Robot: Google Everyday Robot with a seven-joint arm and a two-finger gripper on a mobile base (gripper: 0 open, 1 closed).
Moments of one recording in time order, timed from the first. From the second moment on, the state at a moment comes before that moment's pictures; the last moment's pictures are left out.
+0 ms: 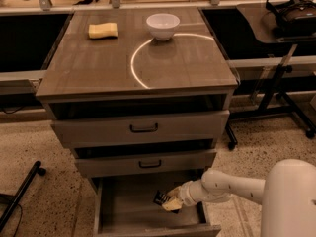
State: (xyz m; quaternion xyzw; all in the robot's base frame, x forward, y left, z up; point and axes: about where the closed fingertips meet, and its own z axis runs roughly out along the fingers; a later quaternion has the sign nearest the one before) arm 0.509 -0.058 0.267 -0.46 0.81 0.29 0.23
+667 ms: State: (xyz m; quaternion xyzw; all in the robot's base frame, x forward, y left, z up) arm 0.531 -0.060 0.223 -0.43 0.82 0.29 0.25
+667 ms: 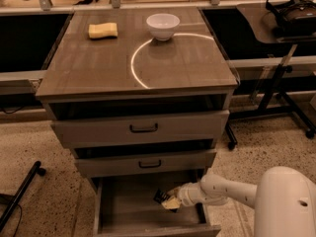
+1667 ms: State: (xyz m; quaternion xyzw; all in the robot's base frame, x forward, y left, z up) arm 0.549 -0.072 0.210 -0.41 0.83 0.28 0.26
